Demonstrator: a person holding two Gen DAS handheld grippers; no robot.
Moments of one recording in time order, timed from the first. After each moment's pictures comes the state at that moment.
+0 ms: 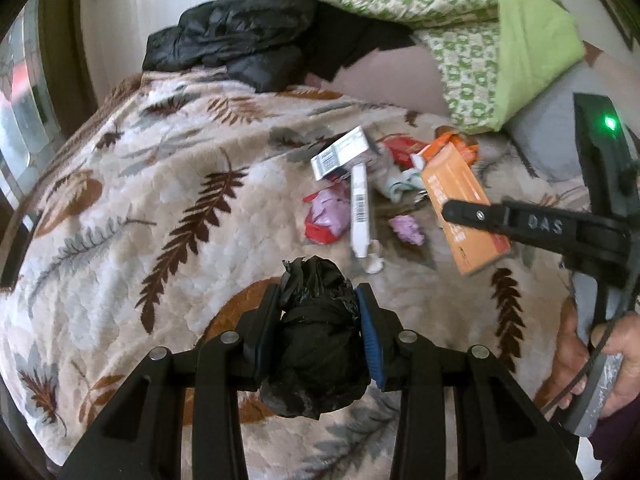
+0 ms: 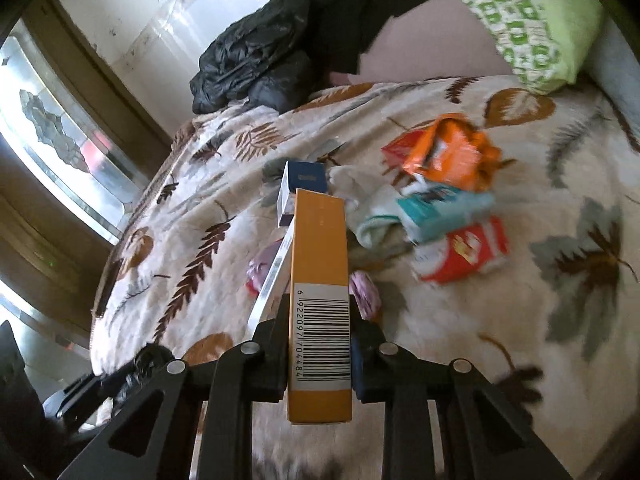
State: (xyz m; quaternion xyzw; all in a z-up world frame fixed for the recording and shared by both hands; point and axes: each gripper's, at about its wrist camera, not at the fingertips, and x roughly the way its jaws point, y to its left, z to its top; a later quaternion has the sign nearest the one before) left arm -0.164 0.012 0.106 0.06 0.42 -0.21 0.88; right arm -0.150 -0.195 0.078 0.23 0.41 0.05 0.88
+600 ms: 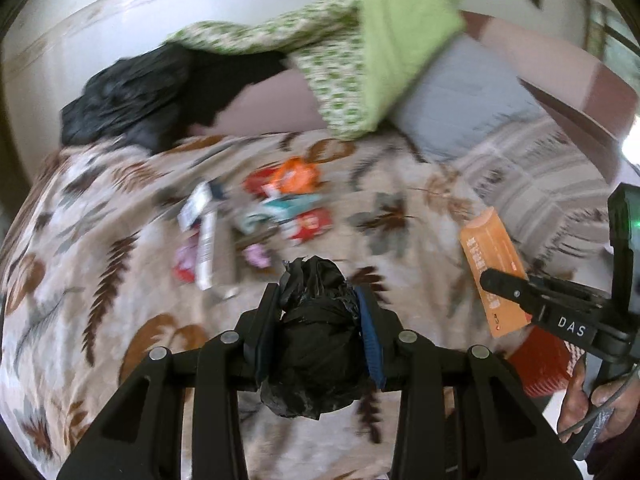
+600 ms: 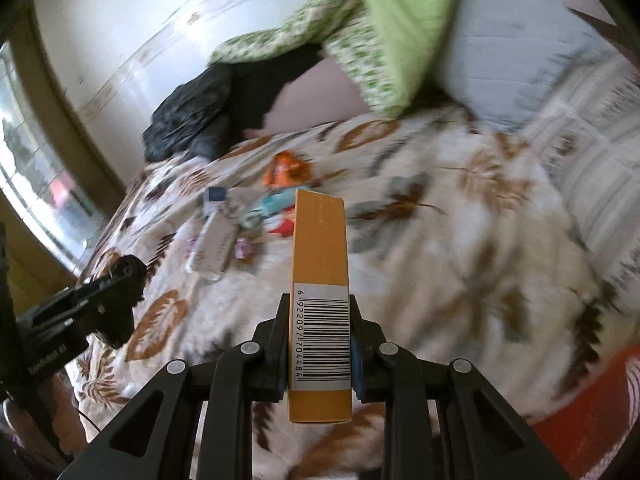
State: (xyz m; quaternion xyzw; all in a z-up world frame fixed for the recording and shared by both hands) left arm -0.252 -0.082 0.166 0.11 0.36 -0.37 0.85; right arm -0.350 -0.264 0.120 0.22 0.35 -0.10 0.90
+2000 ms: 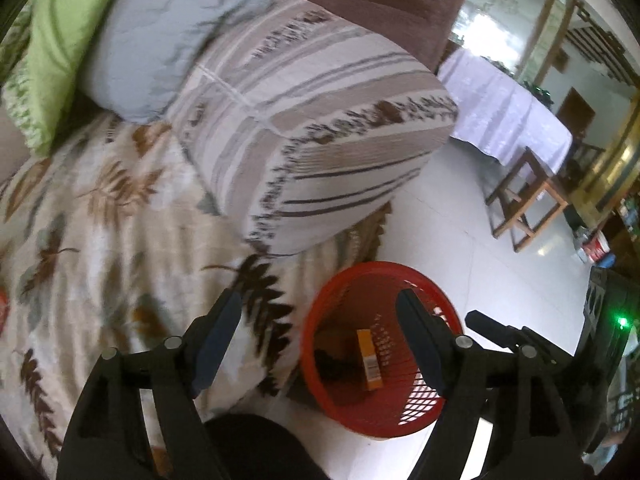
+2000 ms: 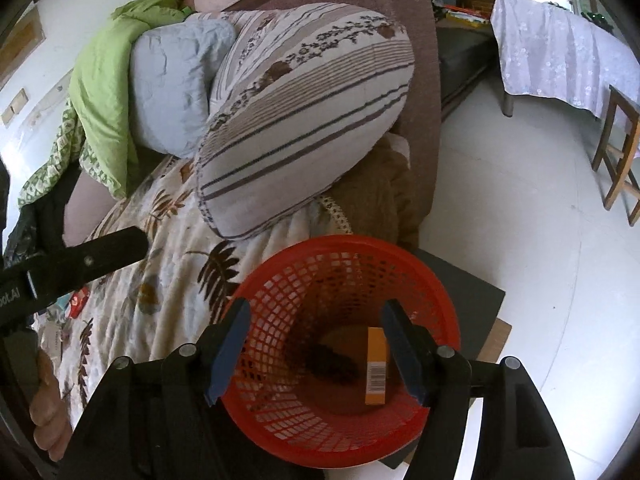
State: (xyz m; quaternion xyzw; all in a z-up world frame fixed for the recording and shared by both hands) left arm -0.436 -0.365 0.122 0.20 0.39 -0.62 0.65; right arm -0.634 -0.414 0.081 0.34 0.29 -0.42 0.79
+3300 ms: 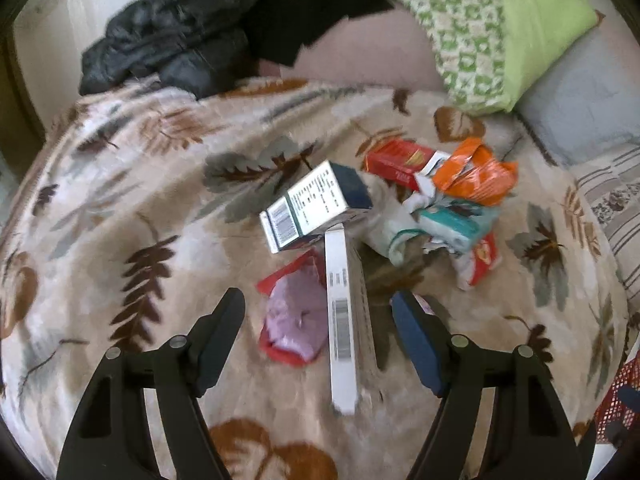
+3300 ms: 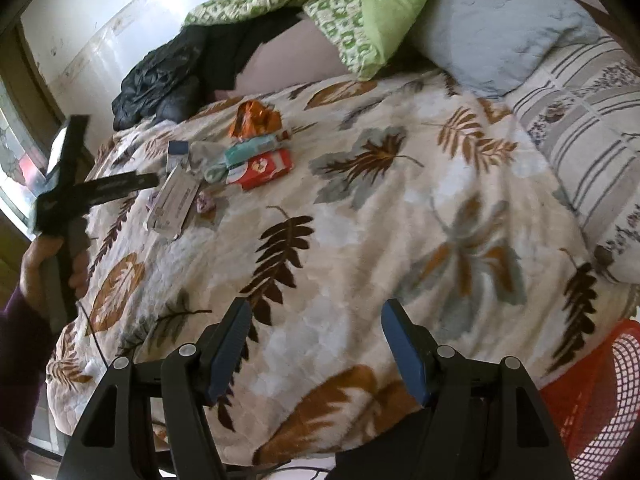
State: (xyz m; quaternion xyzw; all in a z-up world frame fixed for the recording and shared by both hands) left arm -0.036 -0.078 0.070 0.13 0.46 -0.25 0.85; right arm -0.337 -0.252 0.075 0.20 0.42 -0.13 0.88
